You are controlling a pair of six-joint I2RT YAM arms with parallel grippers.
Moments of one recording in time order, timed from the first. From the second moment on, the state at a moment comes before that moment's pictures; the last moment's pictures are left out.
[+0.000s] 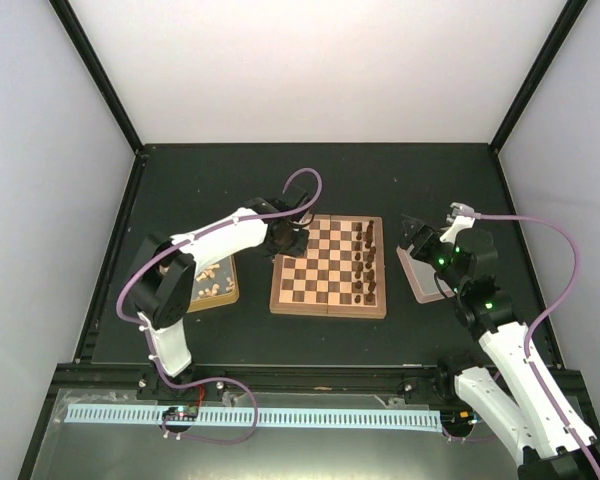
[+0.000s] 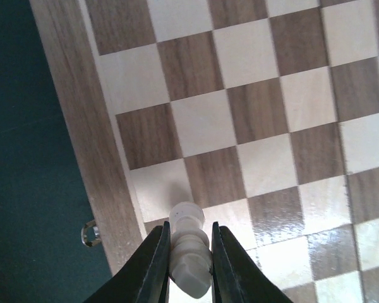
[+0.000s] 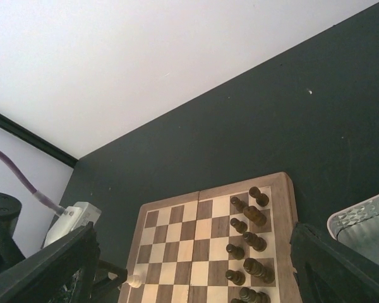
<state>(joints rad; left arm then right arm) -0.67 1.81 1.35 -0.74 -0.06 -0.43 0.28 0.70 0.64 -0.25 -0.06 0.65</state>
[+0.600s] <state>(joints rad) -0.67 1.86 1.35 -0.70 -0.14 -0.42 0.28 0.70 0.64 -0.26 -0.06 0.65</state>
